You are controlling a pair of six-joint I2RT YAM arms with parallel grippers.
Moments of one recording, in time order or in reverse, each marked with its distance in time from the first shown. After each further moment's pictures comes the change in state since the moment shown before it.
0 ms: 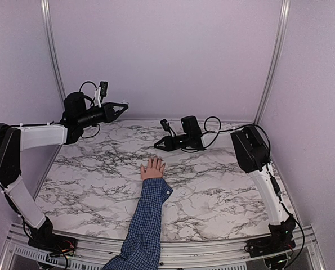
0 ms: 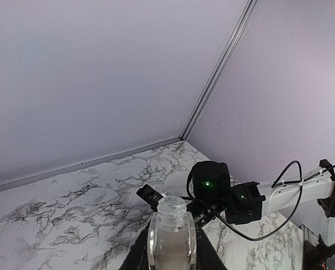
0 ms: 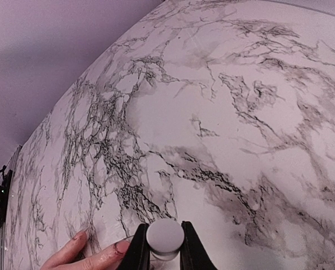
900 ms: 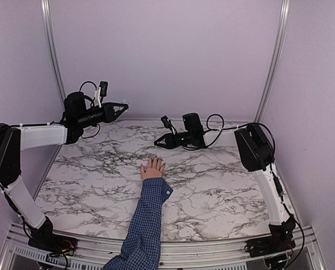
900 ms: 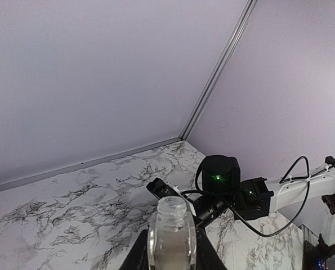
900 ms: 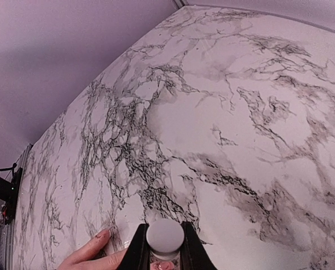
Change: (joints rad) left arm 0.000 0.000 0.000 0.000 0.000 0.000; right arm -0.001 -0.063 -0.053 0.024 -0.035 0.001
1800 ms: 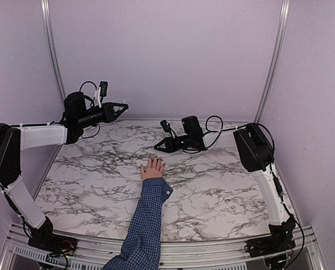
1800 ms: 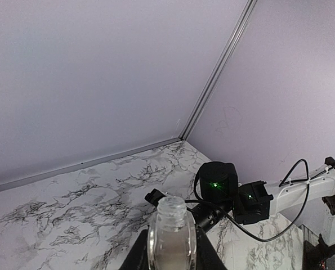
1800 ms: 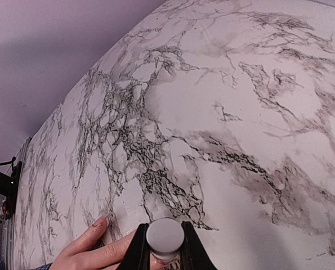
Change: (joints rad) left arm 0.000 0.000 0.000 0.000 0.000 0.000; right arm 0.015 -0.002 -0.031 -0.028 0.001 -0.009
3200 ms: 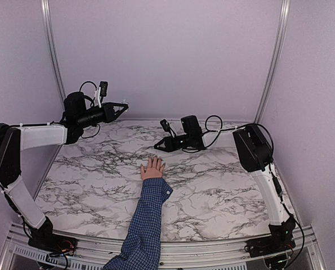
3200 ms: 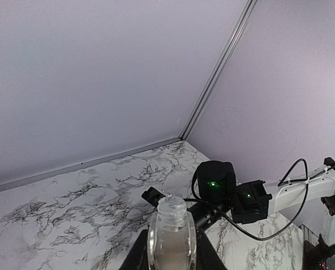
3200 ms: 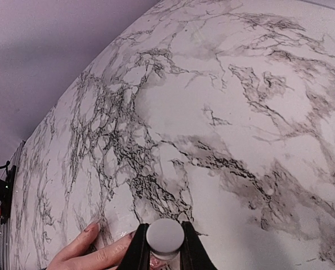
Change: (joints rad) left arm 0.000 0.000 0.000 0.000 0.000 0.000; right arm 0.000 0.016 0.033 -0.023 0.031 -0.002
